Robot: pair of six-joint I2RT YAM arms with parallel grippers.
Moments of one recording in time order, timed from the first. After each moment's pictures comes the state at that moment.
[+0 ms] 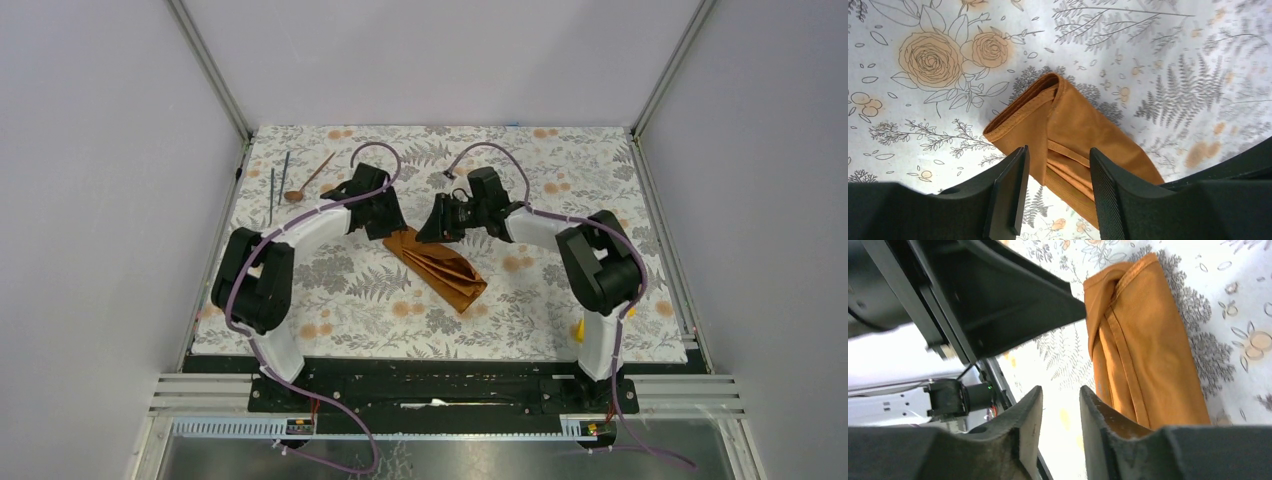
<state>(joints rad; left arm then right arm) -0.42 1.77 1.19 -0.37 0.05 -0.70 0.52 1.98 1.19 0.14 -0.74 0.67</state>
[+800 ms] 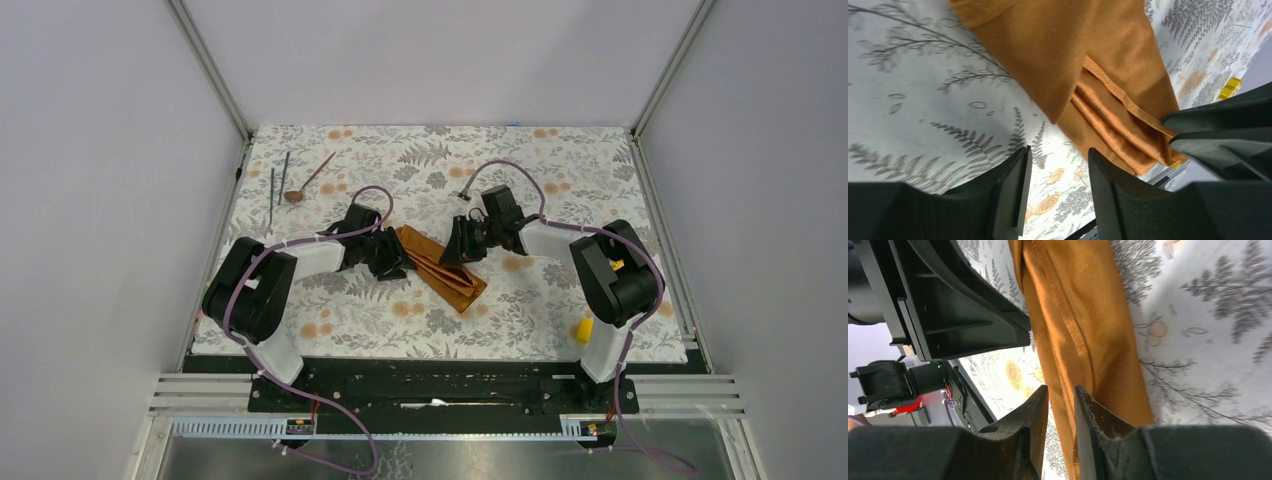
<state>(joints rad) -0.41 1.68 0.81 -0.09 0.40 -0.88 0.48 1.83 1.02 -0.04 -0.65 0.47</state>
